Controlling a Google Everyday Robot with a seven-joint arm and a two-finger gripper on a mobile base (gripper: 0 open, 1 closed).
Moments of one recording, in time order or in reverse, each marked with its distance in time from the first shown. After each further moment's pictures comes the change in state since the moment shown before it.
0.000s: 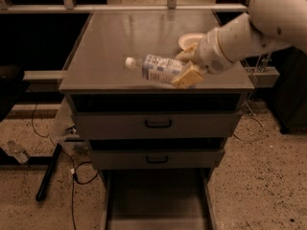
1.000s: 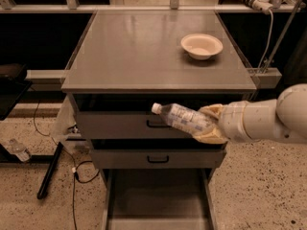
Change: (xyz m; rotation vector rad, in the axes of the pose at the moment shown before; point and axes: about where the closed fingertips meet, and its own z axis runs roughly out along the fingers) arm 0.125 0.102 0.003 0.155 0.043 0.057
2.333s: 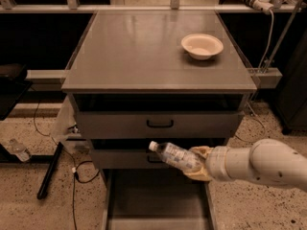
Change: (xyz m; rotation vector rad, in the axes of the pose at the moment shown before) arm 0.094 0.085 0.094 -0.092 -0.017 0.101
